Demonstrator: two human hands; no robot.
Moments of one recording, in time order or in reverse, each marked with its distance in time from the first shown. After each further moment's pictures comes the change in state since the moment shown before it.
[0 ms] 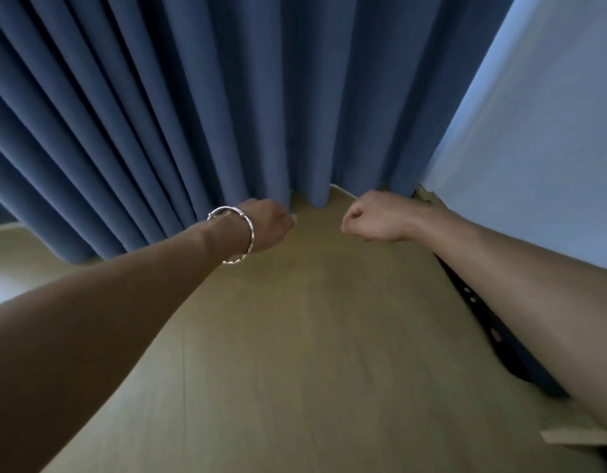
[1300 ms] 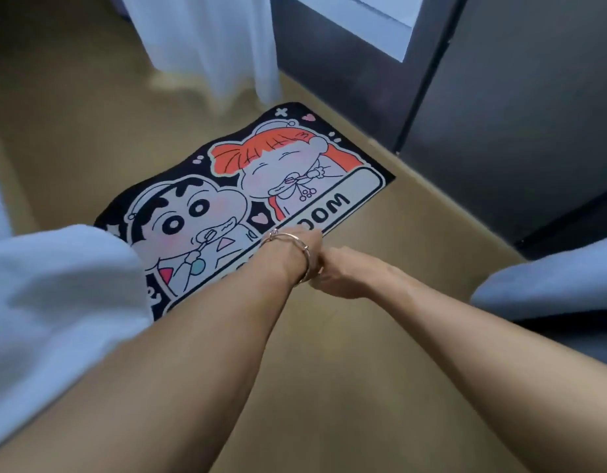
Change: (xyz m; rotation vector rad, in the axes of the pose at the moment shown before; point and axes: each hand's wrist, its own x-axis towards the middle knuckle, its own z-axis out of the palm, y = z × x) left_hand -0.223 -0.590 0.006 -0.184 -0.071 -0.999; right_hand 0.183 -0.657 0.340 -0.634 -0.622 -0.972
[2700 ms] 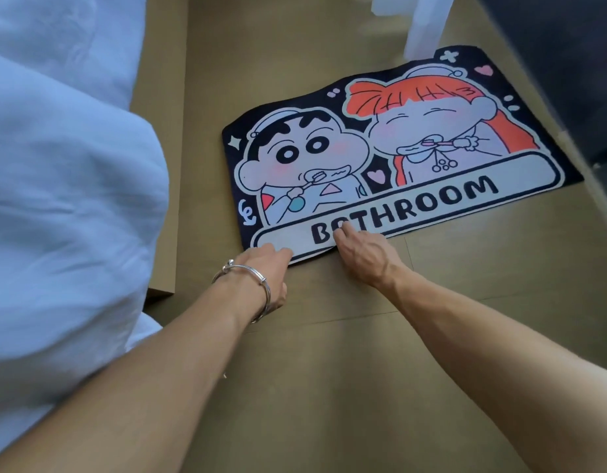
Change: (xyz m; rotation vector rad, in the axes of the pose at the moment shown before) left_hand -0.084 -0.045 0.112 -0.281 -0.156 -0.617; right_hand 0.120 -0.002 0.088 -0.509 0.211 -0.690
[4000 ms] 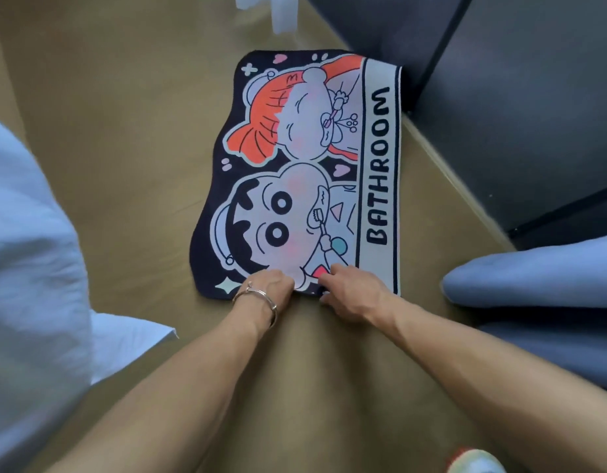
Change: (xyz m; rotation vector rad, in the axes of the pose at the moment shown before) left_hand -0.002 0.116 0.056 0.346 0.011 0.497; right_hand -0.178 -0.008 -0.001 0.208 -0.295 0.418
